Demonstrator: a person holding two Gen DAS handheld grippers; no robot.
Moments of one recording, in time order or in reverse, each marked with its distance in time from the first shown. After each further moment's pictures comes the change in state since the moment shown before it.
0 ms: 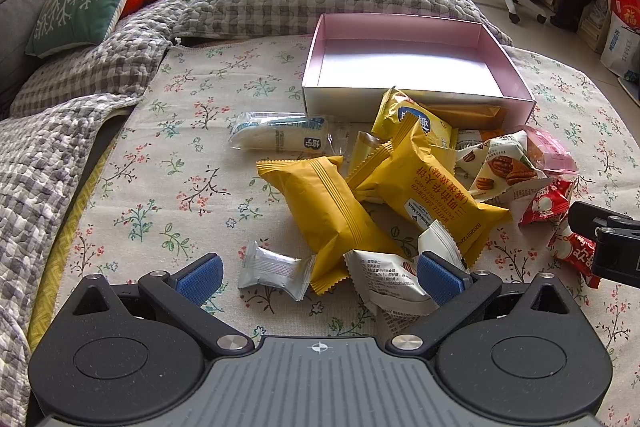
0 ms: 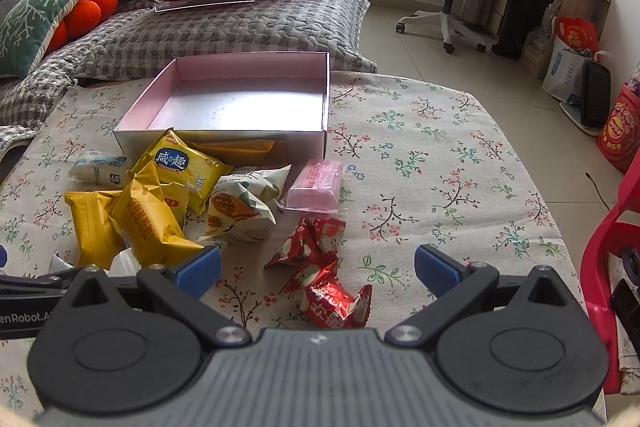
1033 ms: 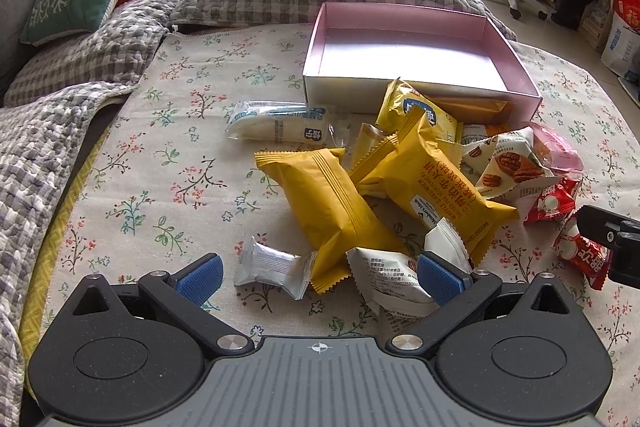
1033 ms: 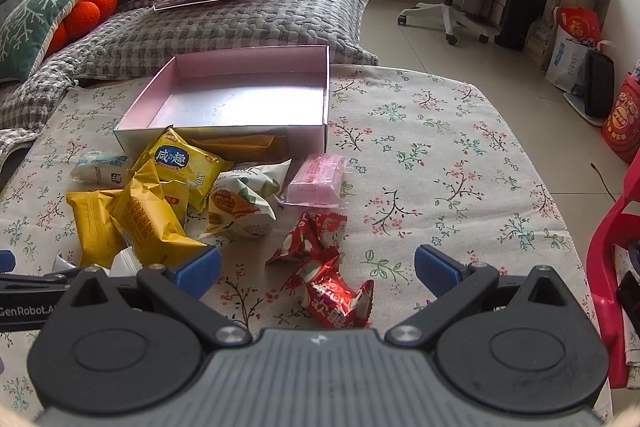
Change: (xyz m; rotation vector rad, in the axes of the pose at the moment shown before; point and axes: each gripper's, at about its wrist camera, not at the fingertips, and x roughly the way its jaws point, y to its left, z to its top) left arm 0.013 0.006 0.002 -0.013 0.040 -0.027; right arm 0.002 -0.004 0.000 0.014 0.021 0.024
